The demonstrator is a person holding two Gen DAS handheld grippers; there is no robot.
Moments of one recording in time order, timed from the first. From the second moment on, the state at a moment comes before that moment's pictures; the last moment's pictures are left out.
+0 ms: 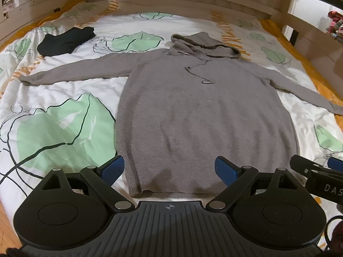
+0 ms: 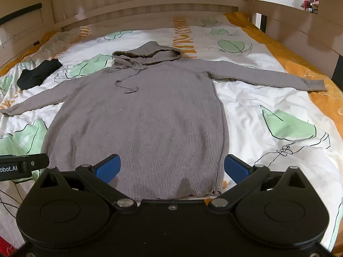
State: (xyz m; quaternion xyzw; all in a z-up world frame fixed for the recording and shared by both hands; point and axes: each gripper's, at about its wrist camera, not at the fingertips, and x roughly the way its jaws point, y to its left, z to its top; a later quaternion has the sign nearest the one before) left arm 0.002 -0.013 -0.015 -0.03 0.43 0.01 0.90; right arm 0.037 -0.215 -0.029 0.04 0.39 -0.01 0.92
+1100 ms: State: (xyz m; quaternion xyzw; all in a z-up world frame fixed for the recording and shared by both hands) left arm -0.003 -0.020 -0.021 -0.03 0.43 0.01 0.90; right arm 0.037 -0.214 -0.036 0.06 0.40 0.00 0.91
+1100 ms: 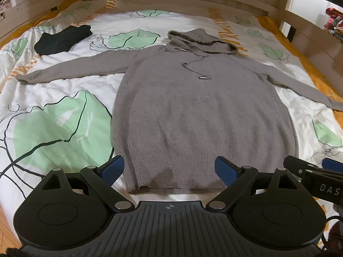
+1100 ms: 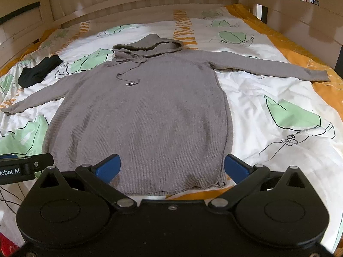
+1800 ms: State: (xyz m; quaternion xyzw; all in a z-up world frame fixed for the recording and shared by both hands) left arm 0.009 -0.005 -0.026 -0.07 0.44 0.00 0.90; right arm 0.044 -0.217 -0.047 0.09 0.43 0.02 0.90
